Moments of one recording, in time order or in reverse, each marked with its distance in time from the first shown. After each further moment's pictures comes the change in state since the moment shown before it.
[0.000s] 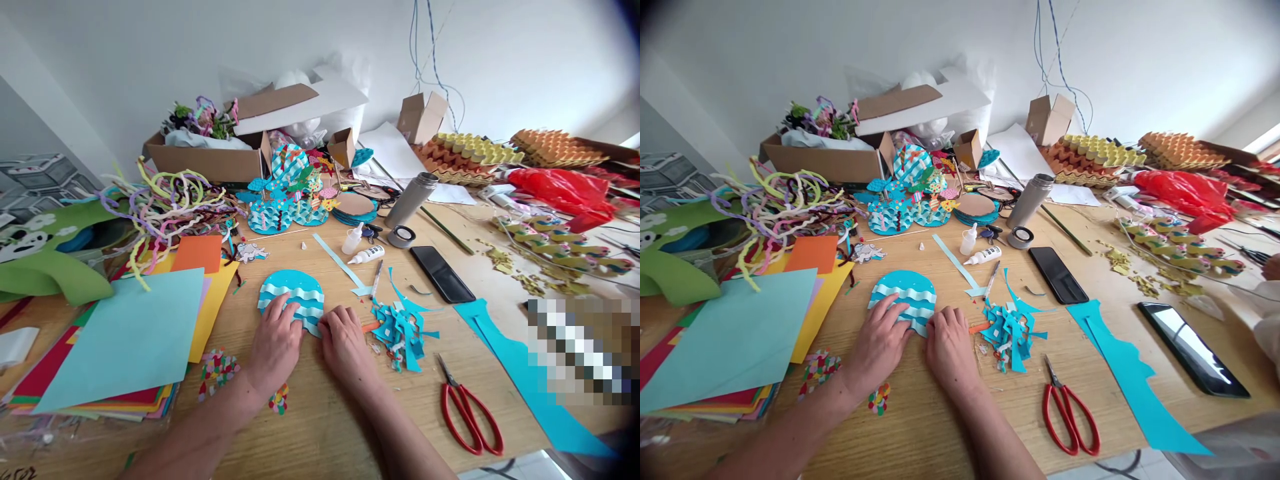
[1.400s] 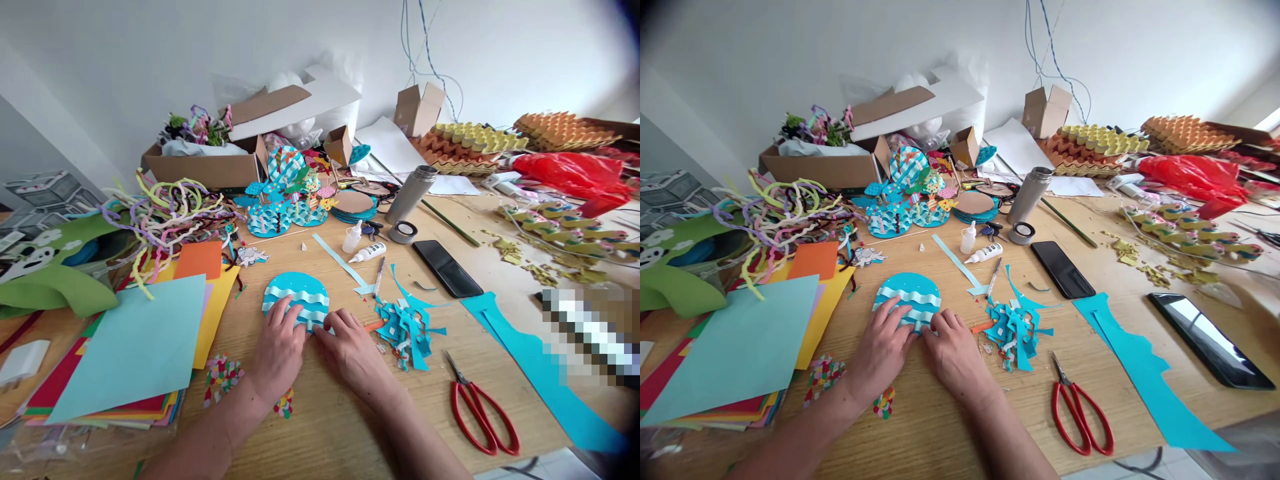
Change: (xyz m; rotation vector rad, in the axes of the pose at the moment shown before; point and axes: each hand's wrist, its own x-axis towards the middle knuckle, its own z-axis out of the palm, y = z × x) left_hand 0.000 0.004 -0.003 0.046 0.008 0.024; right_hand -0.003 0.007 -0.013 -0.138 -0.011 -0.404
